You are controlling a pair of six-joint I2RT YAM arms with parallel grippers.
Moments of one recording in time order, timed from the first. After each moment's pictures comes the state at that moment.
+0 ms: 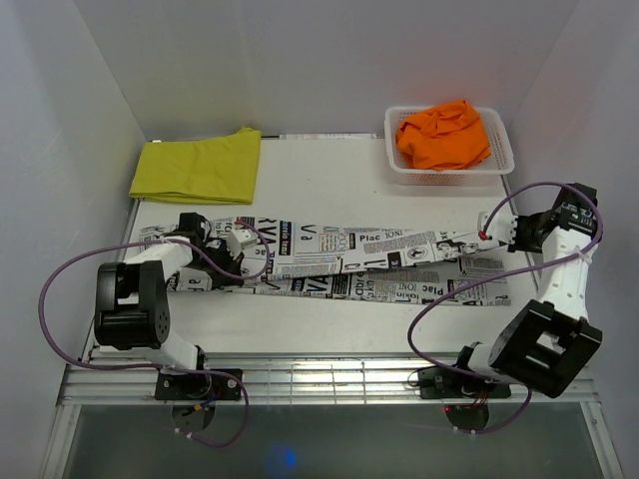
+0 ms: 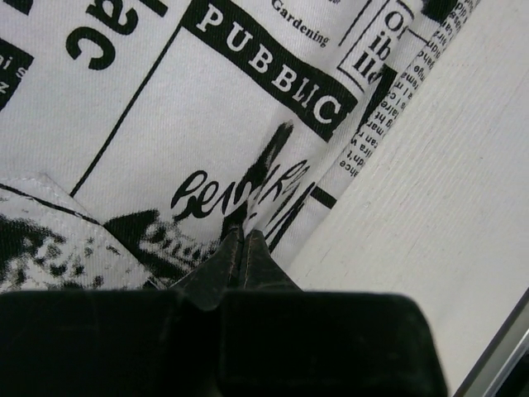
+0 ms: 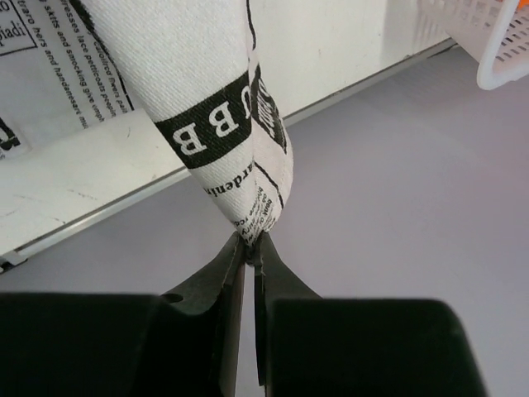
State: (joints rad) left arm 0.01 1.55 0.76 -0.56 0.63 0.91; right arm -0.48 1.32 1.13 -0.87 -0.29 -1.89
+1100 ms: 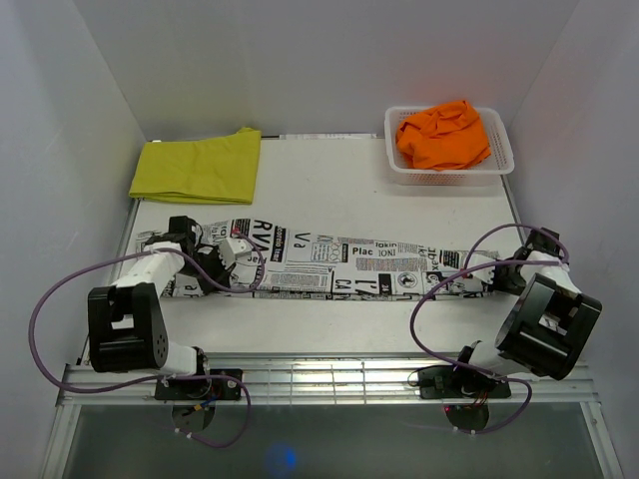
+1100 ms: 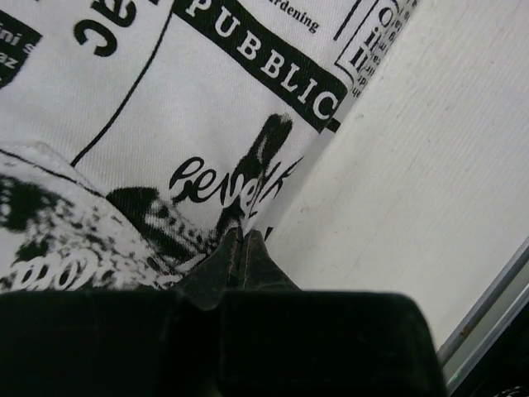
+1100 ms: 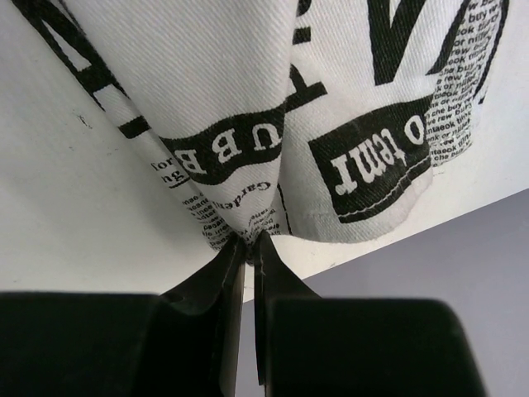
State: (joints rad) left arm 0.08 1.40 0.79 -0.76 0.55 1.09; right arm -0.51 1.40 0.71 -0.60 -0.16 -1.87
